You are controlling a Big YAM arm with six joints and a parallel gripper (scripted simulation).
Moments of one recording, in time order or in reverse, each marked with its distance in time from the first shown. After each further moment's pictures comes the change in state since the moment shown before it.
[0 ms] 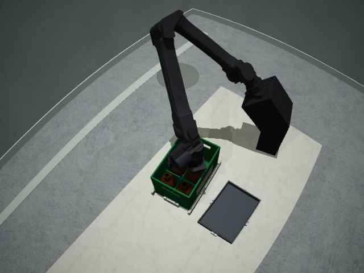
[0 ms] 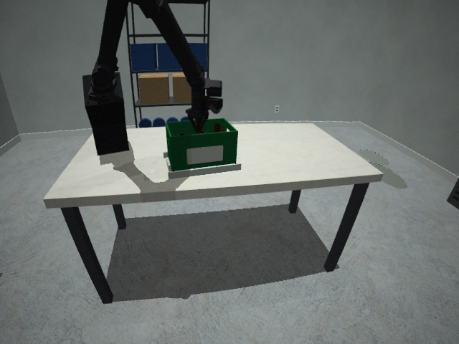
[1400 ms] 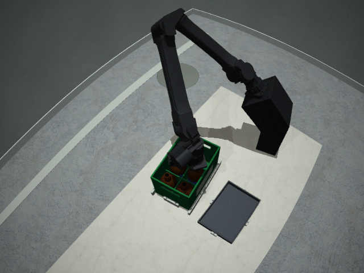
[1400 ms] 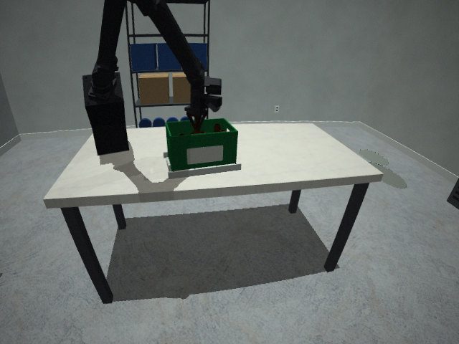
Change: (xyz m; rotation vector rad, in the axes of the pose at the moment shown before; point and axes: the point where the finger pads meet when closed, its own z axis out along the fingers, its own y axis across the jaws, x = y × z) arm 0.004 -0.005 -0.010 0.010 0.015 -0.006
